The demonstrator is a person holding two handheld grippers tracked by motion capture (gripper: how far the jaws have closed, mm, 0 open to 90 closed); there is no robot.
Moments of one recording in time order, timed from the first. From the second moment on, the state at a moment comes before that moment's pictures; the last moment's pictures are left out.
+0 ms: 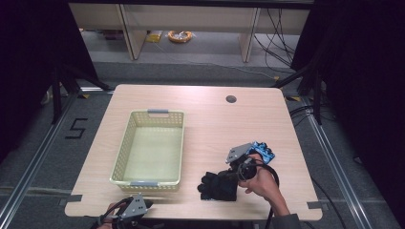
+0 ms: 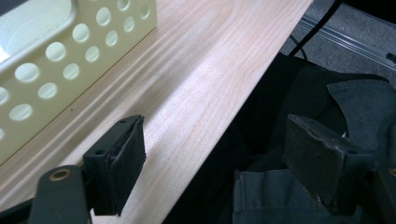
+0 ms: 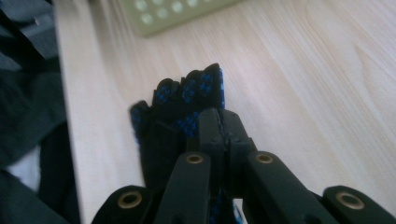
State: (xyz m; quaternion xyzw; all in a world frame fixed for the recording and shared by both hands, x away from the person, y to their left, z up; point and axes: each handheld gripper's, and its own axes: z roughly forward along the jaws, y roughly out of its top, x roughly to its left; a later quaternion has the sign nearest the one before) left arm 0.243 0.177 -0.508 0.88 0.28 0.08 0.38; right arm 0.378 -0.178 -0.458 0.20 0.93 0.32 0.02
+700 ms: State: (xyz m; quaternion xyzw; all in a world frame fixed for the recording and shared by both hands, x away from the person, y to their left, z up) left arm 0.243 0.176 -0.507 0.88 0.27 0.08 0.38; right arm 0.400 -0.197 -0.461 0.30 0.89 0.33 0.08
